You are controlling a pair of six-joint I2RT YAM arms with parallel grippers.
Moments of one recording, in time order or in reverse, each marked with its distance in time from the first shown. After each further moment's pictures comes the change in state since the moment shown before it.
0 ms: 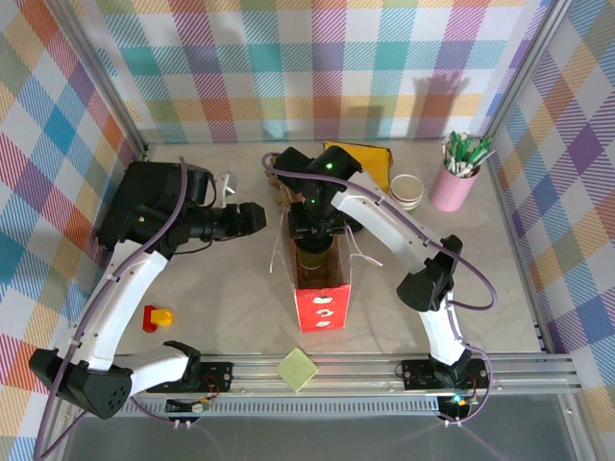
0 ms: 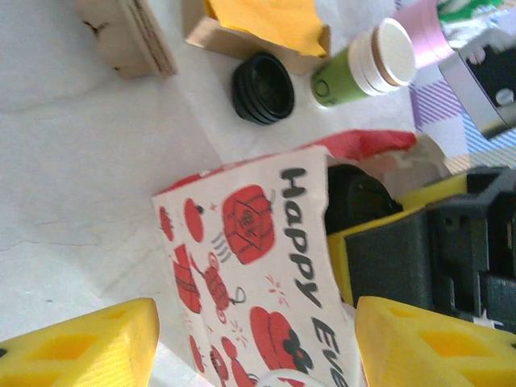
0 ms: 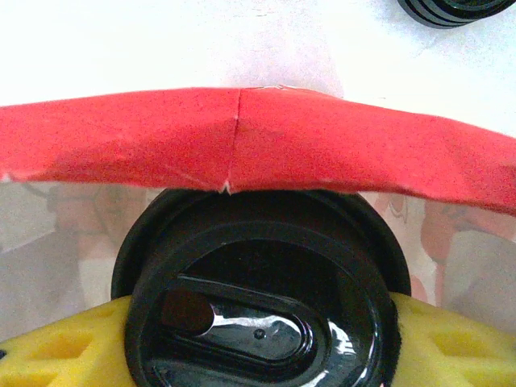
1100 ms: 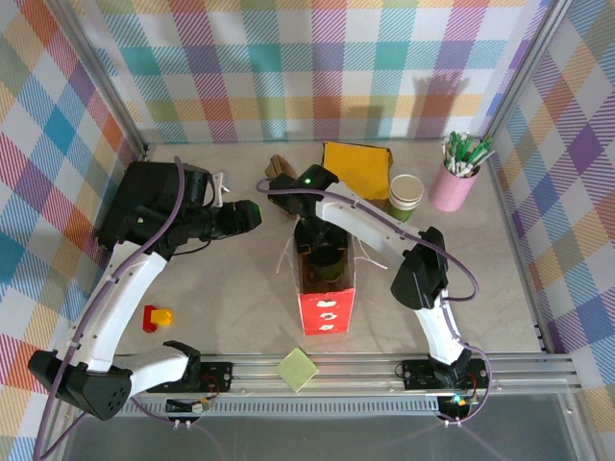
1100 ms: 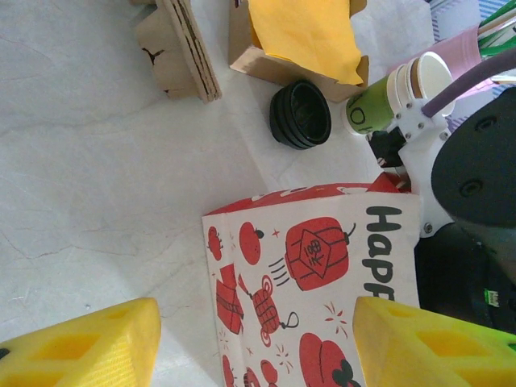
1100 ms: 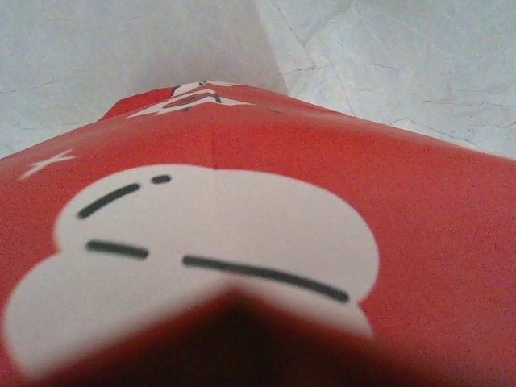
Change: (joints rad) left arm 0.000 -0.006 0.000 -0.002 -0.087 -0.012; right arm 0.005 0.021 -0.257 0.064 0.114 0.097
